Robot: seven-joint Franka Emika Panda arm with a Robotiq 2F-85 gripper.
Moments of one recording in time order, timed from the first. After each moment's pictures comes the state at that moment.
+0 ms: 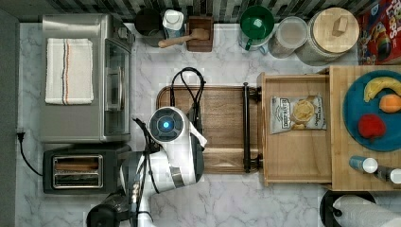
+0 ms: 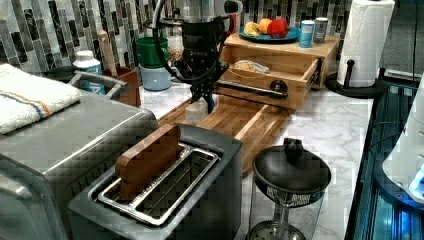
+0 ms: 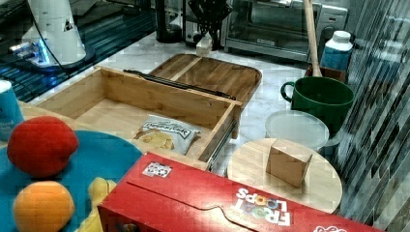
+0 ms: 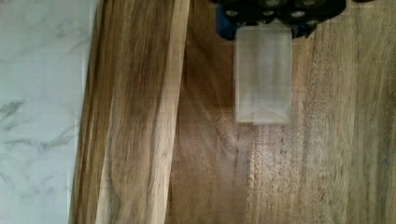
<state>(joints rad) 0.00 0.07 0.23 -2.36 -0.01 0.81 0.93</state>
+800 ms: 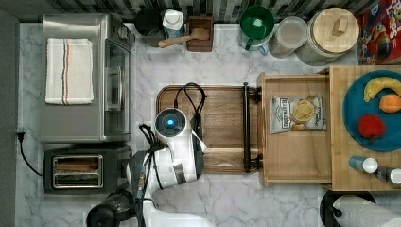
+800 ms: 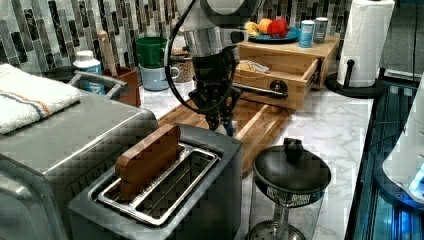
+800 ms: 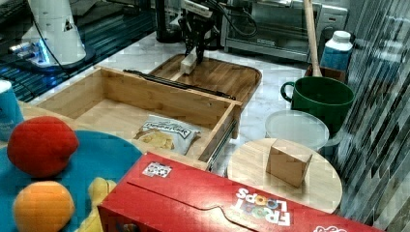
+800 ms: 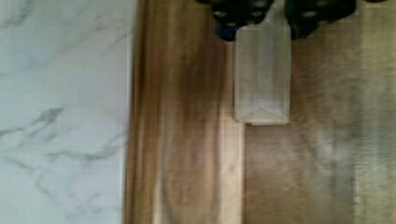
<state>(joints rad) 0.00 0.16 0.24 -2.40 0.01 0.78 0.95</state>
